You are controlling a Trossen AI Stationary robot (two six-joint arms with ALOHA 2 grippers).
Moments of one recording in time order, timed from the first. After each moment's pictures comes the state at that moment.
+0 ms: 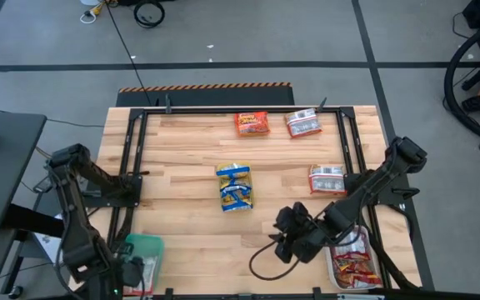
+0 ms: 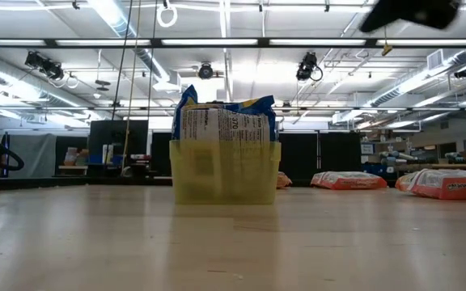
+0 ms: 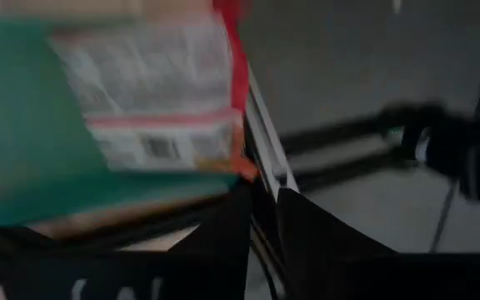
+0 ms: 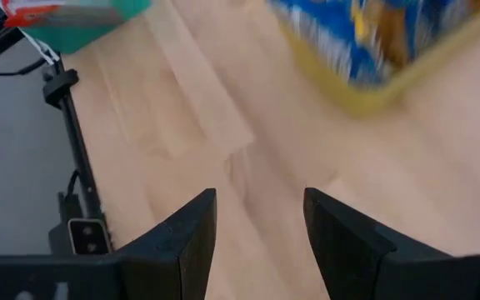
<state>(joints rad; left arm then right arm) -1.16 1.54 1.41 -1.09 0.20 -1.08 0.68 1.62 1.22 -0.61 0.52 1.13</state>
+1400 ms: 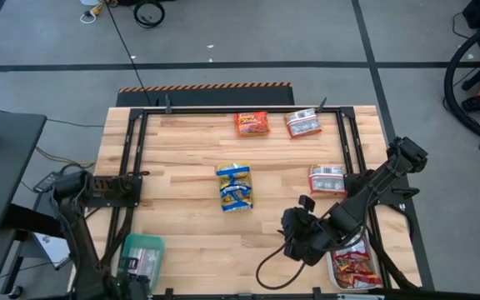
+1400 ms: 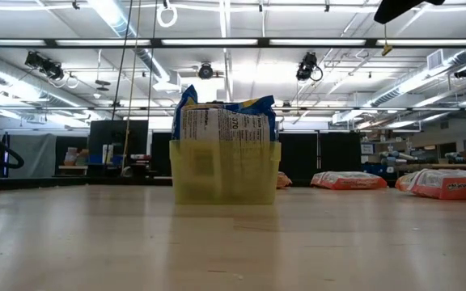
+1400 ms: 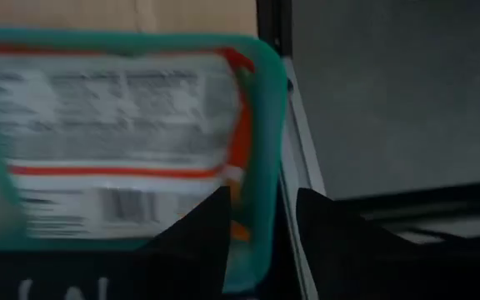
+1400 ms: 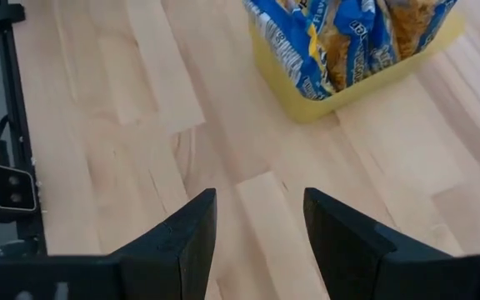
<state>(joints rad) -1.26 1.81 1.42 -1.02 0.05 -1.17 0.70 1.62 1.34 -0.90 0.56 0.98</state>
